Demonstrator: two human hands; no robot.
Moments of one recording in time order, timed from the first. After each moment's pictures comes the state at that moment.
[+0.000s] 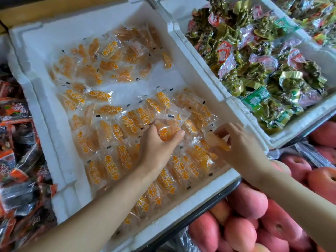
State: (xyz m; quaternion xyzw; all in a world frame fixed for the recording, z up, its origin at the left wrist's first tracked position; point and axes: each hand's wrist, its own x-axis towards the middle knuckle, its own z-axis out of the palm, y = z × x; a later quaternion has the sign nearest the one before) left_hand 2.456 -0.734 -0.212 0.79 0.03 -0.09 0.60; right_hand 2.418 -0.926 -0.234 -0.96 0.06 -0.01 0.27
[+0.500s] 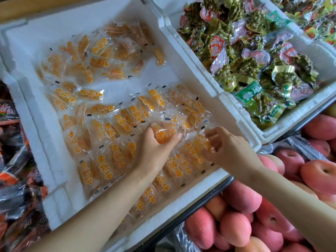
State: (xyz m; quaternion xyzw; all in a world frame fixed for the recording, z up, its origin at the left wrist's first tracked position) left_hand 2.450 -0.738 -0.222 0.80 0.04 -0.12 0.58; right_hand 2.408 -0.919 -0.232 -0.95 0.11 0.06 0.28
